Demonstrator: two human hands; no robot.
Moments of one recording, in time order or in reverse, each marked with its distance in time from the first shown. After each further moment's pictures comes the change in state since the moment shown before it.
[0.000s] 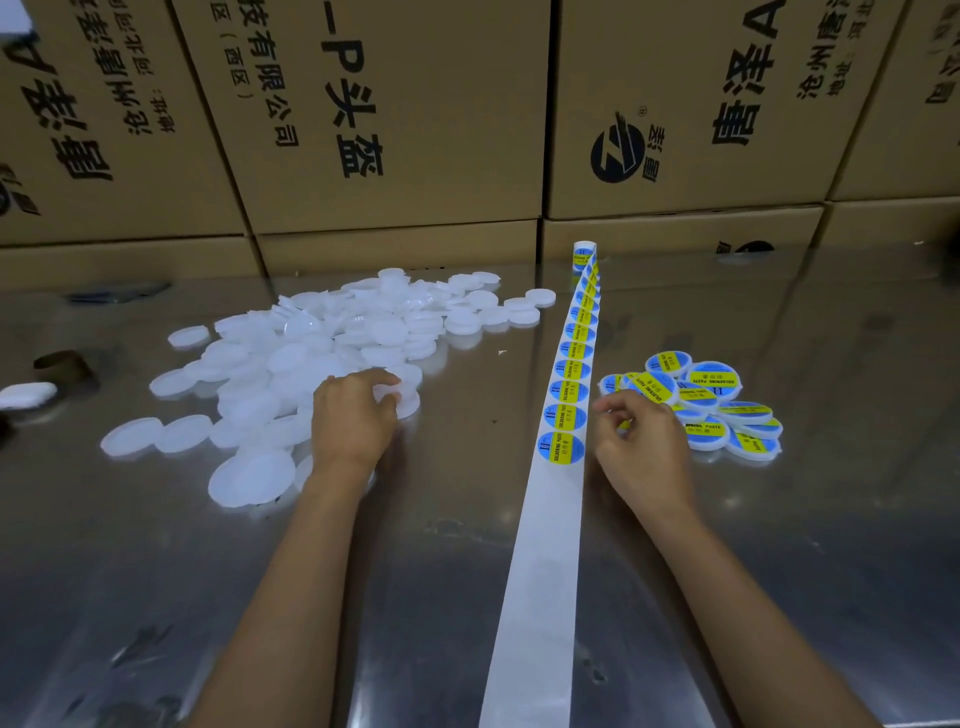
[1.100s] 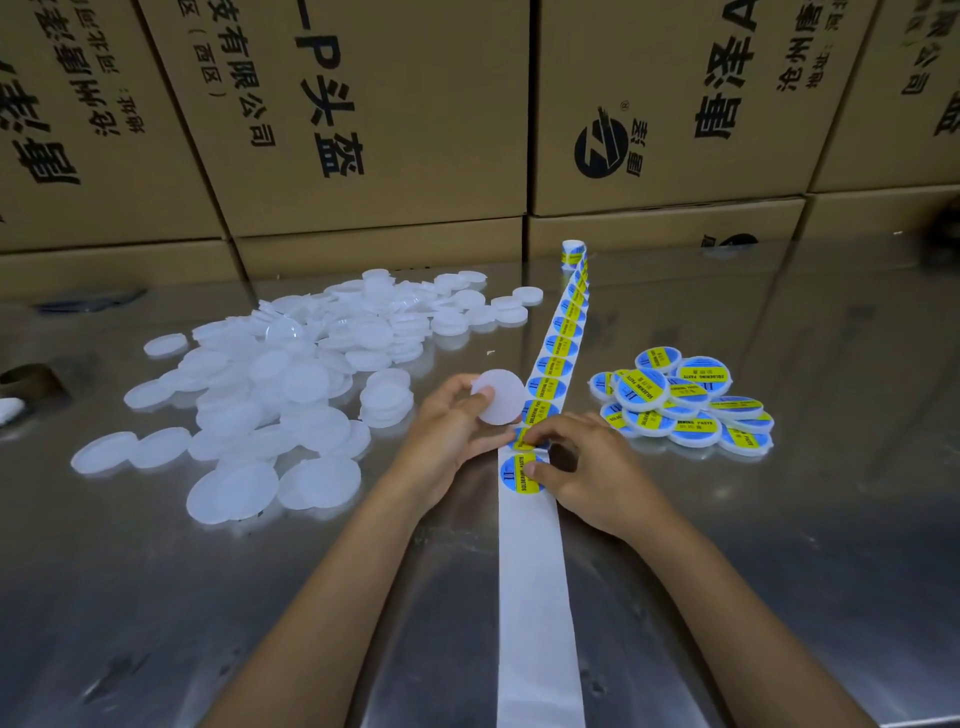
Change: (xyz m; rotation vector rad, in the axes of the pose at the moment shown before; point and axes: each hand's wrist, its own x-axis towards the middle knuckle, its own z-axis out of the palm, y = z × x) left_hand -0.038 0.076 0.032 -1.112 -0.592 -0.344; right_hand -0.012 -0.012 0.004 -0.057 -0.437 -0.257
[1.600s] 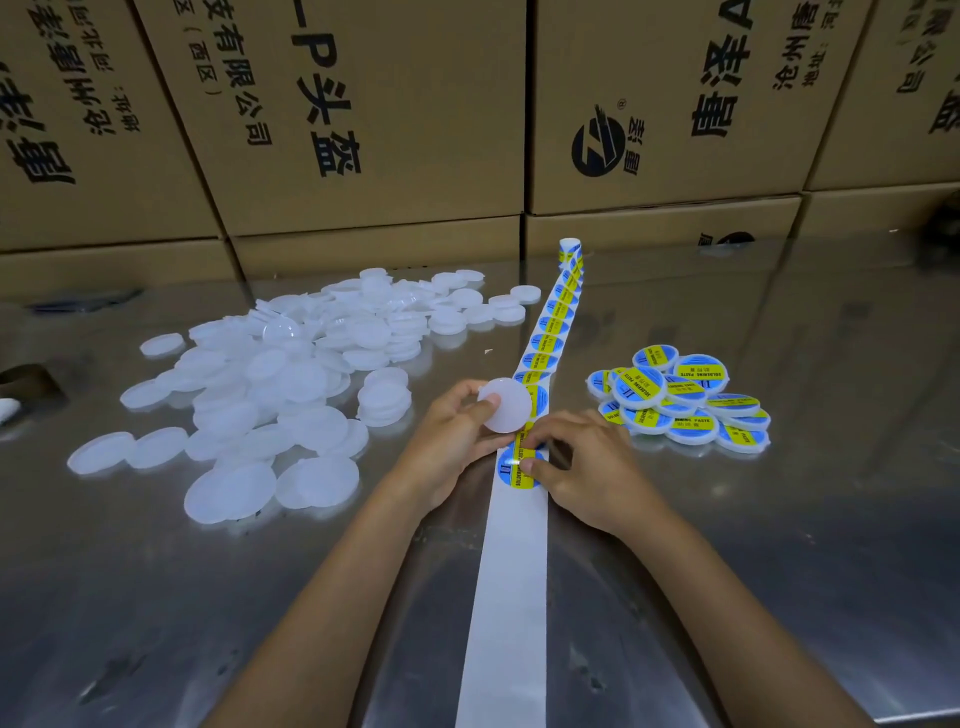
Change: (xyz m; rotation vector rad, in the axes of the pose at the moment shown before) left_hand 0.000 -0.004 0.002 0.060 -0.032 -0.020; right_hand 0.001 -0.005 0.002 -0.152 0.008 0.029
